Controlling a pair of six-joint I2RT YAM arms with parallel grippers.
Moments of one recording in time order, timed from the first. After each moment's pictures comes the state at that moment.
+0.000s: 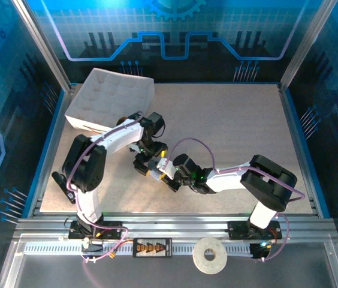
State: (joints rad) left arm -0.52 1.89 1.38 -1.12 0.26 -1.55; right arm 0.95 1.68 0.66 0.31 -0.11 -0.12
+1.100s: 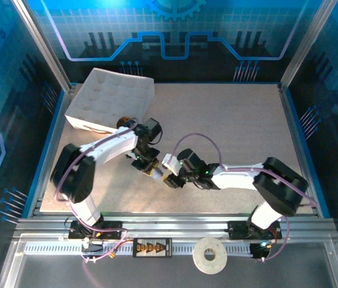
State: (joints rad) left arm -0.54 1.68 1.24 -1.08 0.26 -1.59; right arm 0.87 1.55 0.70 0.10 -0.15 -0.08
